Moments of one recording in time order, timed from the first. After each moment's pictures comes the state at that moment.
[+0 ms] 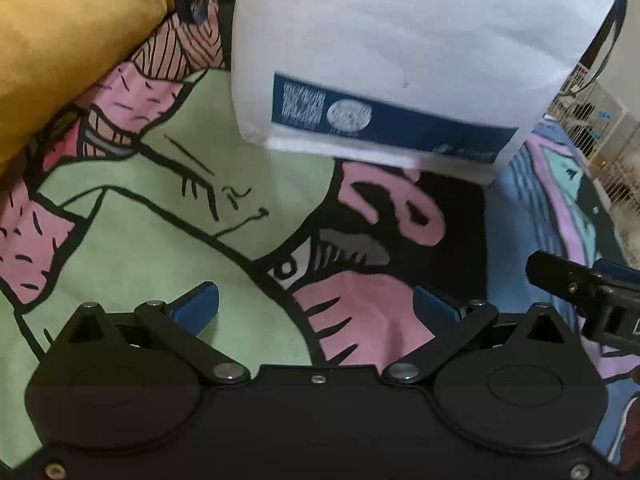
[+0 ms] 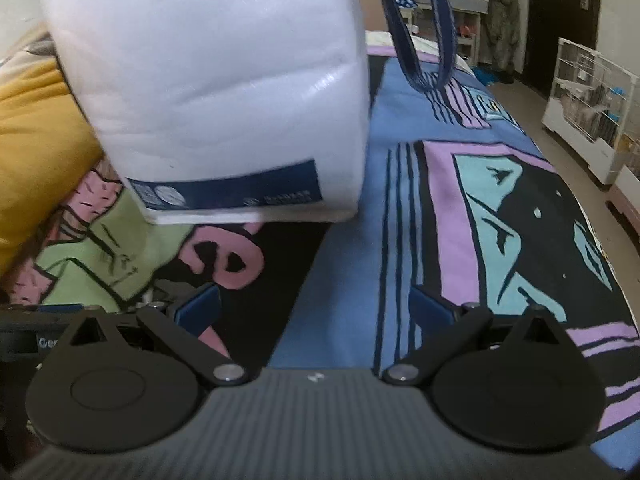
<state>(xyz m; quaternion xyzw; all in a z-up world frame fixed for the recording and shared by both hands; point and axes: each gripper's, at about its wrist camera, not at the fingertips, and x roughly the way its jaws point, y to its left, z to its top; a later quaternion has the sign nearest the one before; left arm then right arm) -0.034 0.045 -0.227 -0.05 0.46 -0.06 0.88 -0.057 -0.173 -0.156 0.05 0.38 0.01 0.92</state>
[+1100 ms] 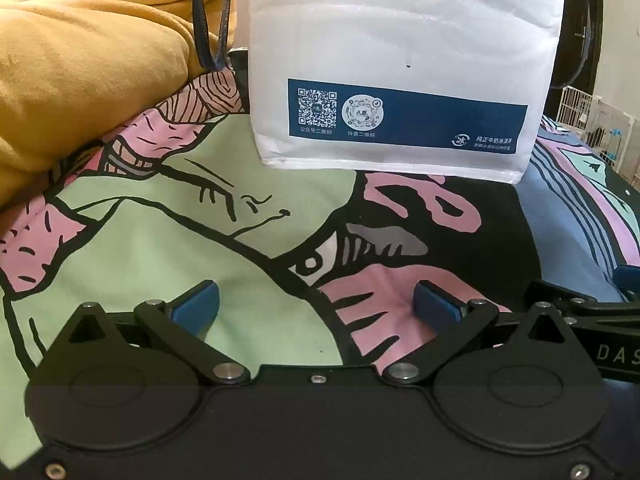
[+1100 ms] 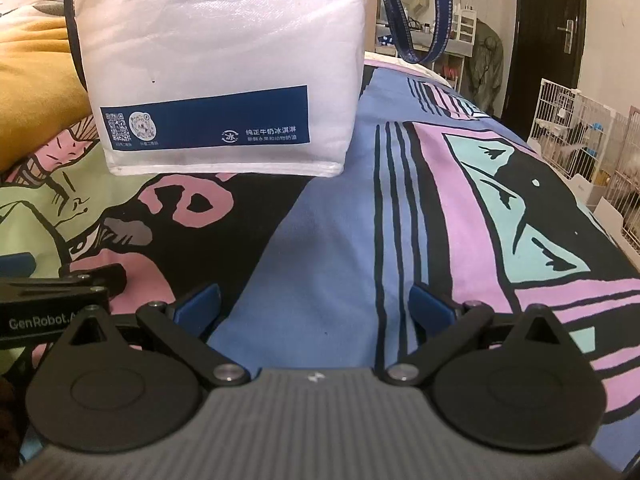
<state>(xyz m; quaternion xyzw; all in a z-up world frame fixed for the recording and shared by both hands) -0.071 0.036 -0.279 0.00 0.32 -0.03 0.95 -0.084 -0.157 -0.231 -0.01 0.31 -0.02 0.95</state>
